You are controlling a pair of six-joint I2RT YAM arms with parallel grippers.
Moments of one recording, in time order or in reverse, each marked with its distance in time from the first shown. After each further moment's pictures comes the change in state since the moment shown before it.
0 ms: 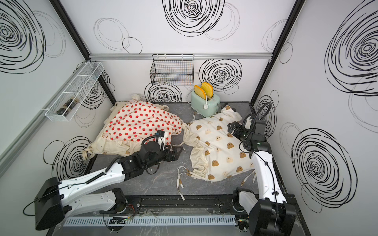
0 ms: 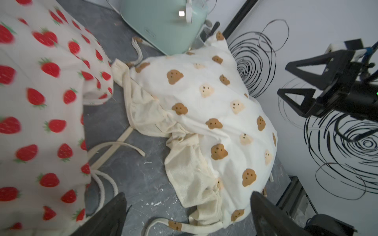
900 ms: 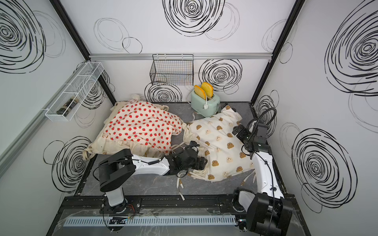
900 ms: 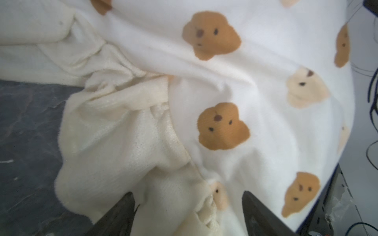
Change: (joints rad) left arm -0.173 0.664 0.288 0.148 -0.004 -0.106; right arm -0.068 0.027 -0.062 0.047 0.055 0.054
